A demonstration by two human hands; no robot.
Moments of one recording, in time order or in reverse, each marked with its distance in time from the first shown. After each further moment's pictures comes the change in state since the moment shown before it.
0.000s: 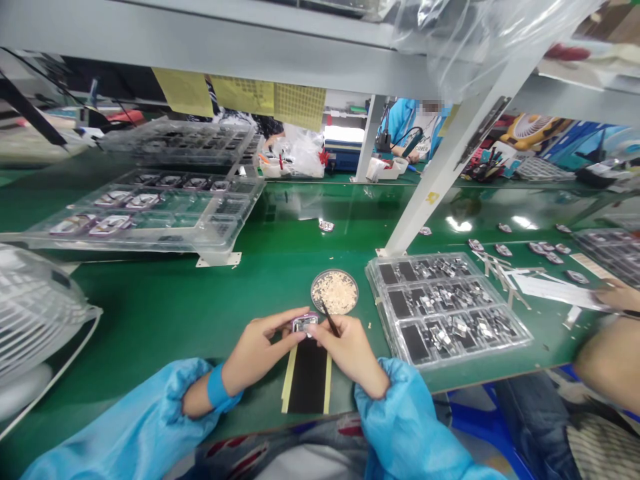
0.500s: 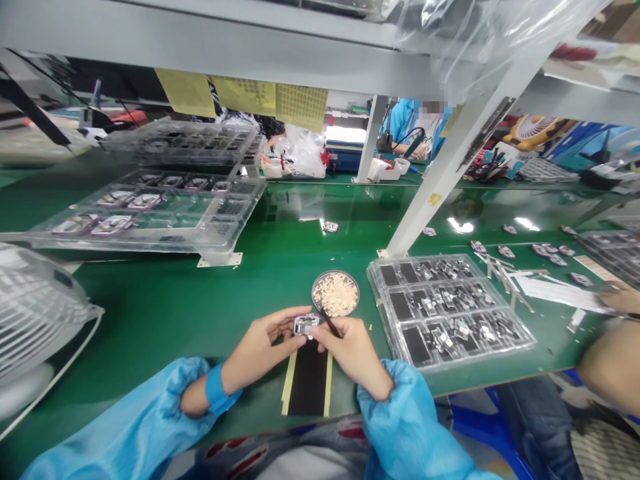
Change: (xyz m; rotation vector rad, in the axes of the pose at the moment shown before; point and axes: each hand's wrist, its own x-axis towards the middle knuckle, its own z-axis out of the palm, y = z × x) left_hand 0.002 0.001 0.000 -0.155 -0.103 -0.060; right_hand 0.000 -0.005 -0.006 -0.030 -0.047 -0.001
